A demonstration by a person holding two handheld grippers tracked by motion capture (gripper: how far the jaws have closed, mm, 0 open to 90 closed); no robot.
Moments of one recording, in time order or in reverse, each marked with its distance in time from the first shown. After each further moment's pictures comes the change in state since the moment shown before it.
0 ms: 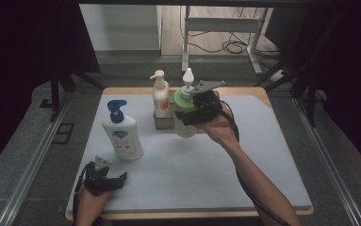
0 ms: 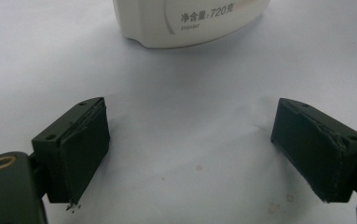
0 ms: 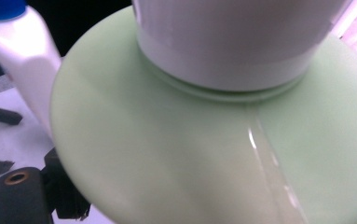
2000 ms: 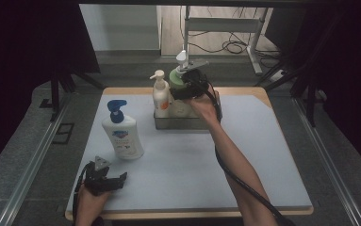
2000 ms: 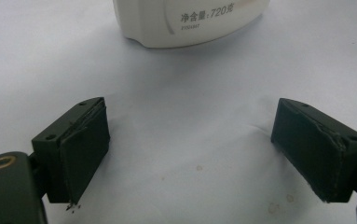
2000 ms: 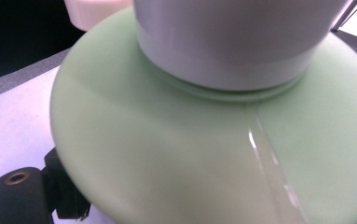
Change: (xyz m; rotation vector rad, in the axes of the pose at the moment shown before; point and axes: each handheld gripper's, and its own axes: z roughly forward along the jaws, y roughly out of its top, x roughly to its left) left arm 0.000 0.000 0.000 0.004 -0.002 -0.001; right arm -0.048 0.028 0.082 0.026 -0.147 0.094
